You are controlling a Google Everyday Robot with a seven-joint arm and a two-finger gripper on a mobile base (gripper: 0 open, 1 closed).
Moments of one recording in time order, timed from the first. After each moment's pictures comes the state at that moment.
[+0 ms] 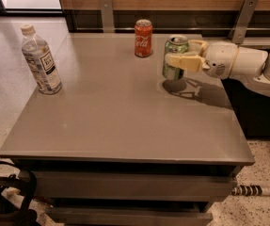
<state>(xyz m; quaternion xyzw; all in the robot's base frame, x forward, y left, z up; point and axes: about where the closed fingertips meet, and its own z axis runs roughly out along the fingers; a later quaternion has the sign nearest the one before) 0.645 -0.134 0.923 -0.39 0.60 0.35 0.60</state>
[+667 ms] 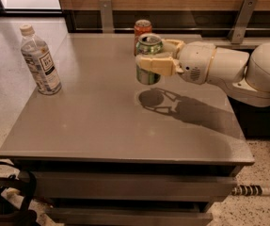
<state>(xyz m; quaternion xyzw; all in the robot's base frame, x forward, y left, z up) 0.587 -0.052 0.957 -0.39 0.61 0.34 0.61</state>
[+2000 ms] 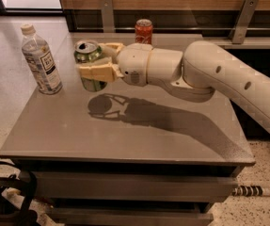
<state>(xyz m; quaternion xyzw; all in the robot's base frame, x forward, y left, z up) 0.567 0.092 0.955 -0.45 0.56 0.38 0.59</state>
